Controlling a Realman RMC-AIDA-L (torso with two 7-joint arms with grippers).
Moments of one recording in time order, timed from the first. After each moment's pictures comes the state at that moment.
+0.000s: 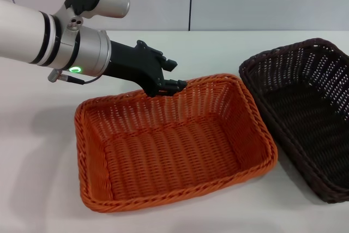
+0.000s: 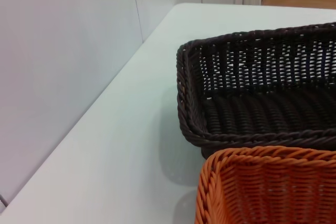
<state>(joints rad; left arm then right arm) -0.68 -2.06 1.25 1.12 2.17 1.27 -1.88 0.61 2.08 -0.54 -0.09 -0.51 -1.26 0.40</state>
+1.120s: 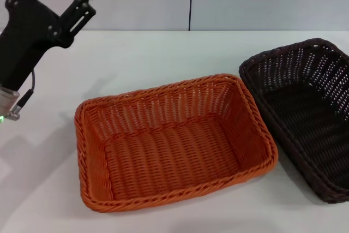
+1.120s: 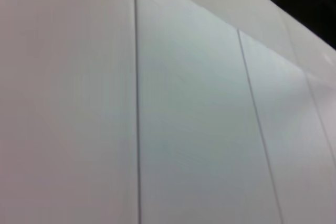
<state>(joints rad) -0.40 -2.07 1.27 0.42 0.55 1.60 -0.61 0.59 1.88 -0.65 -0.72 -1.54 -1.19 1.39</state>
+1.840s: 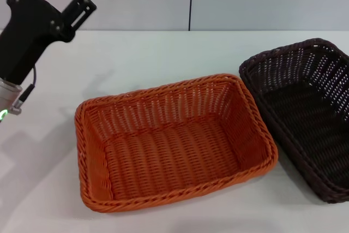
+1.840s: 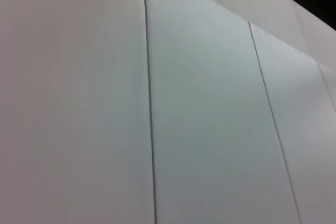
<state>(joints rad) -0.44 -2.06 1.26 0.35 0.53 1.60 -0.56 0.65 1.83 -0.54 -0.99 -2.41 -1.80 1.57</state>
